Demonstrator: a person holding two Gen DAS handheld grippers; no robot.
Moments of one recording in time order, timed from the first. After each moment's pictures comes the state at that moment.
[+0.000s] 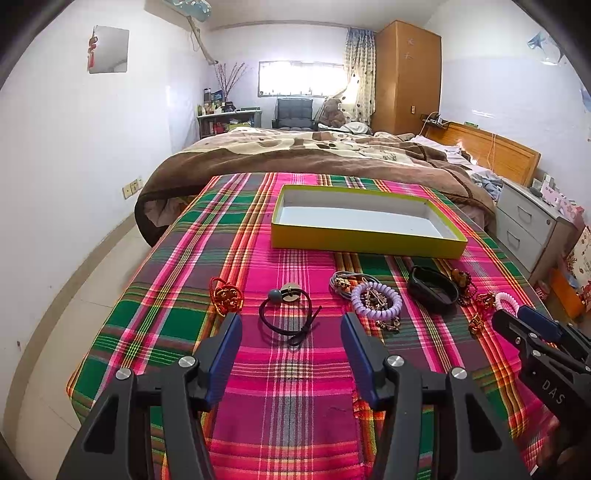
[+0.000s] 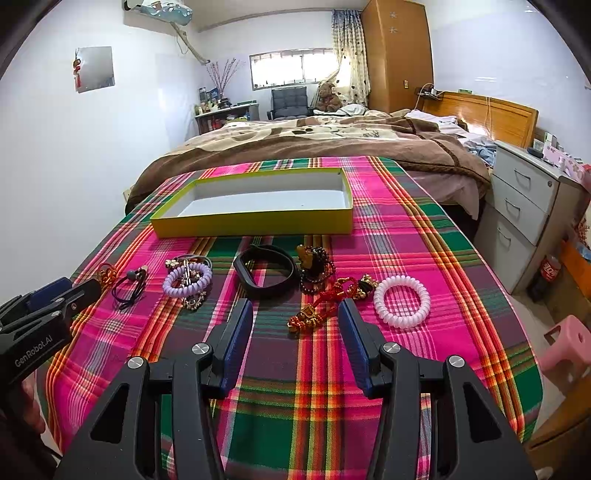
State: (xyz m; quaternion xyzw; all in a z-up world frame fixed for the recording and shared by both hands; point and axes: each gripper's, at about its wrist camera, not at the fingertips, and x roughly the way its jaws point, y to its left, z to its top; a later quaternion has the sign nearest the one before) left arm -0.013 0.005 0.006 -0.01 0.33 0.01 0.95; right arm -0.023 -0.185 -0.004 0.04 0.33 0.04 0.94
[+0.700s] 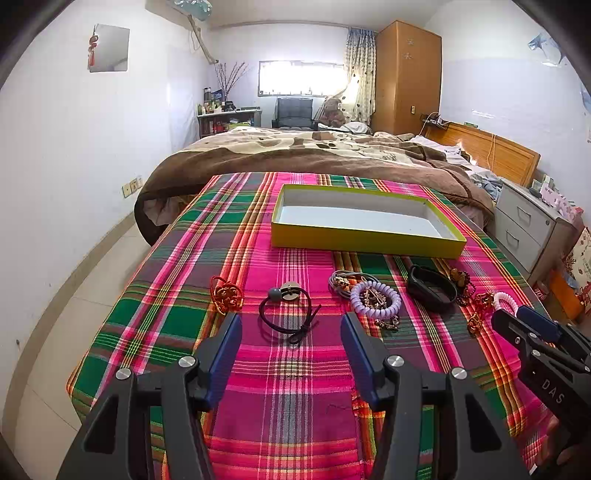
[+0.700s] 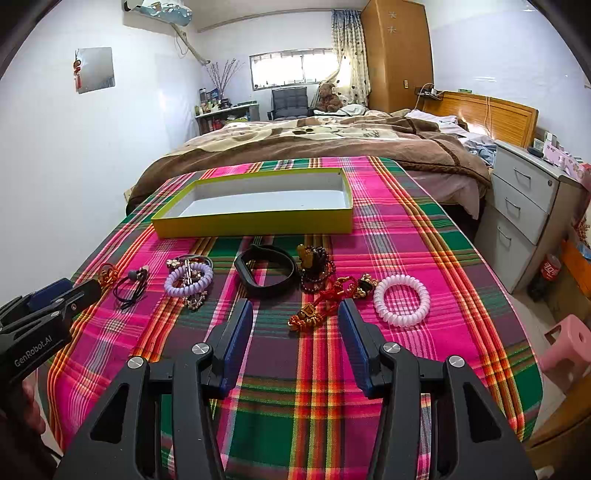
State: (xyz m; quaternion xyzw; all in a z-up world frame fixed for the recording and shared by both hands) left arm -0.015 0.004 0.007 -0.02 0.33 0.01 0.94; right arm -0.026 -0.188 -0.004 0.04 0.33 0.04 0.94
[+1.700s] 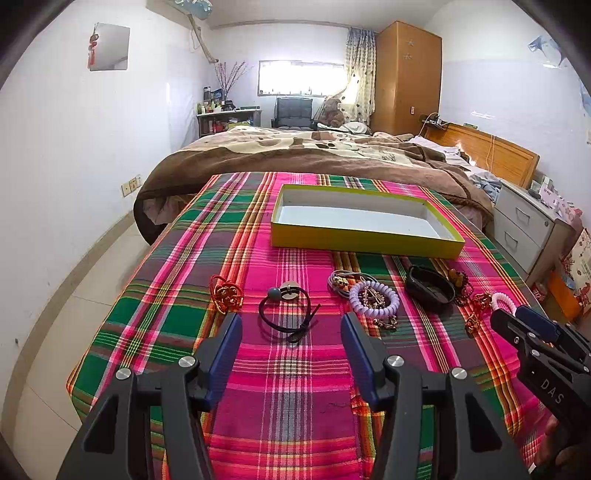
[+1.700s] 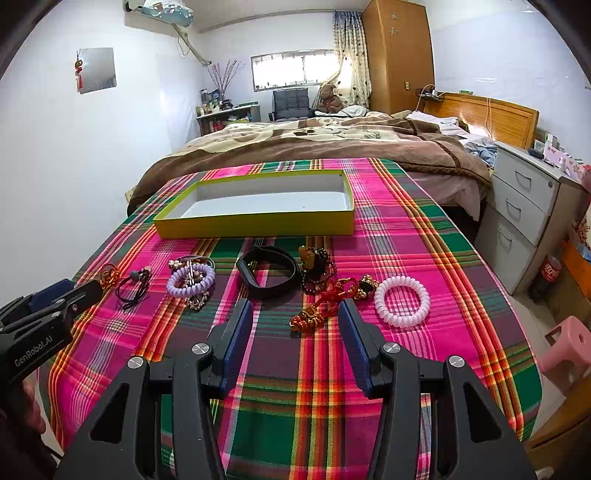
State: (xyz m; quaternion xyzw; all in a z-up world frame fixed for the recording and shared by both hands) left arm -0.016 0.004 0.006 -0.02 0.33 0.01 0.95; right arm -0.027 -0.186 -0.002 0.04 0.33 0.04 0.94
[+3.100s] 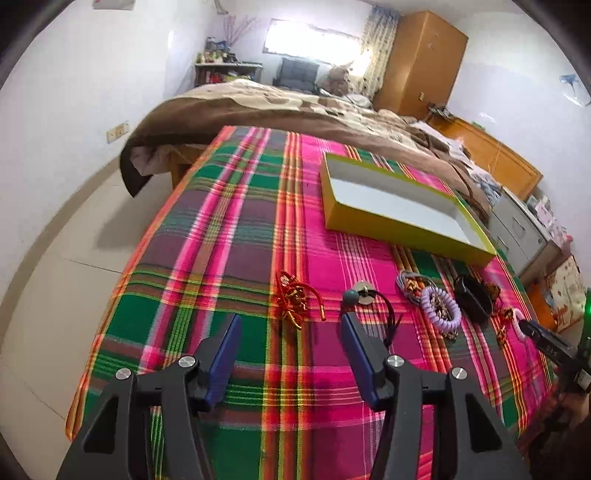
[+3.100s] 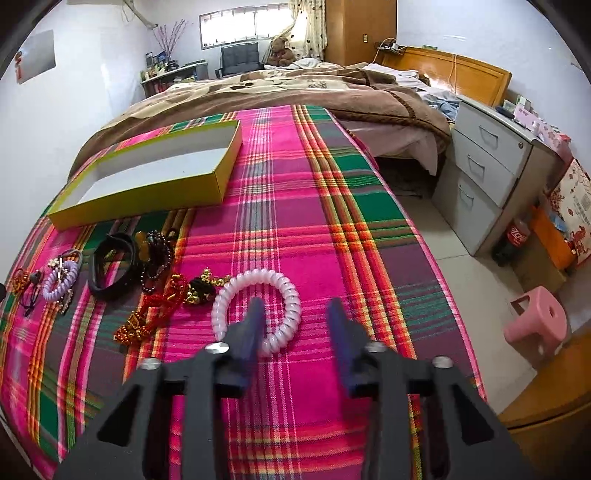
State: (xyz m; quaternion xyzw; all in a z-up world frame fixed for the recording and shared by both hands) left arm 0.043 0.099 -0.021 -0.10 0.41 -0.04 0.91; right arm 0.030 -0.278 -0.037 0.04 0.42 -0.05 0.90
